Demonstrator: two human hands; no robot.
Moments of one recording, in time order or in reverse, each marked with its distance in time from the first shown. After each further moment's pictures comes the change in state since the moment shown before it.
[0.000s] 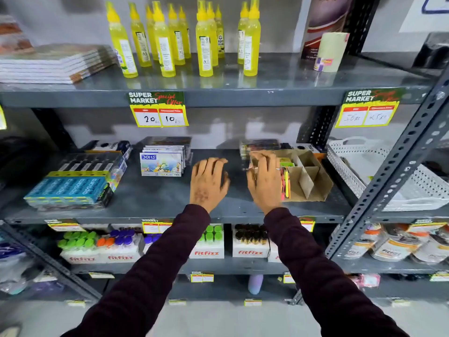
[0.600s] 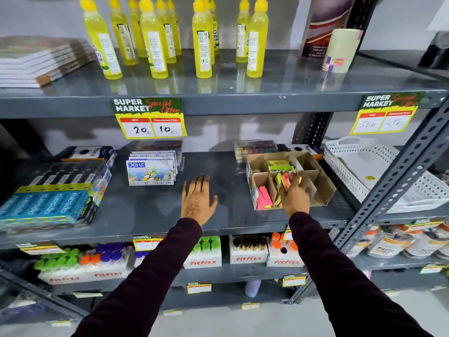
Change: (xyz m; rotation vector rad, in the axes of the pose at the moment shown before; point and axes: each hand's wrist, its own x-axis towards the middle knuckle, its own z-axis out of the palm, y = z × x) left_hand -0.017 -0.059 0.065 0.003 -0.433 -0.163; right_hand -0.013 0.105 0.038 -0.230 -0.437 0.634
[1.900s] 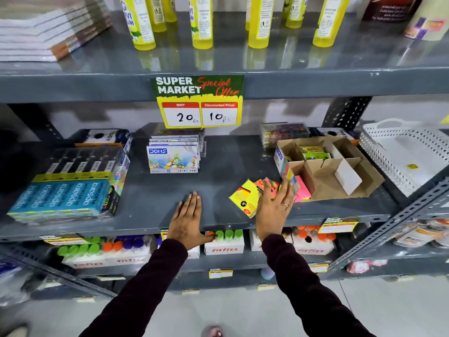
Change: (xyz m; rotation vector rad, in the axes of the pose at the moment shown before) left_hand -0.068 -0.127 0.032 0.115 -0.330 0.066; right_hand -0.097 -0.109 0.098 -0.069 0.225 -0.117
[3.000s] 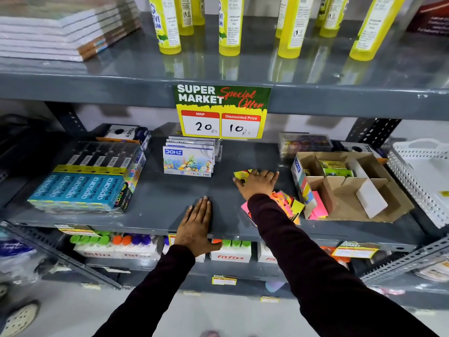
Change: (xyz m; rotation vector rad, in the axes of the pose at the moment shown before) left_hand 0.001 0.002 0.001 -0.055 -0.010 -0.050; right_hand 0.085 -0.076 0.037 -0.190 -0.486 -0.124
